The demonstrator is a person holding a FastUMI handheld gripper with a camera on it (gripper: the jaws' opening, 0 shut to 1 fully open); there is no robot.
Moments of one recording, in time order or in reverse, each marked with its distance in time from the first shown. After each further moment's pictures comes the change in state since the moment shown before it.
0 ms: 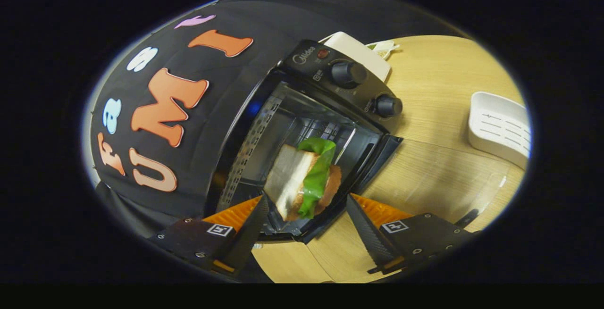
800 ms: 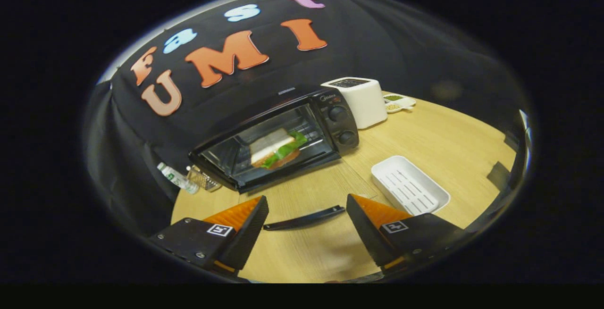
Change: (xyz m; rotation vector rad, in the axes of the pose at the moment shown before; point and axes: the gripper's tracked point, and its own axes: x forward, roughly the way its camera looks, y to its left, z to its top) arm -0.146 -0.087 -0.002 -0.693 -0.010 -0.120
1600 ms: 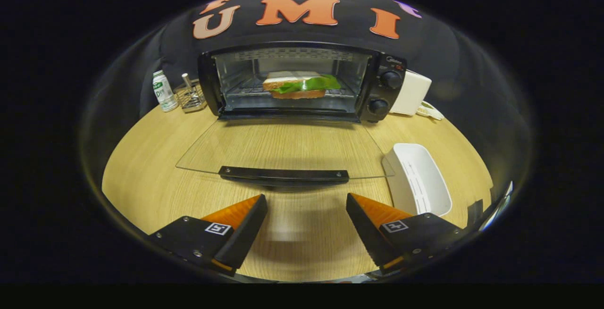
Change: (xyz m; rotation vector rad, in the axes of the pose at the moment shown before) arm 0.048 -0.007 -0.082 -0.444 0.193 -0.058
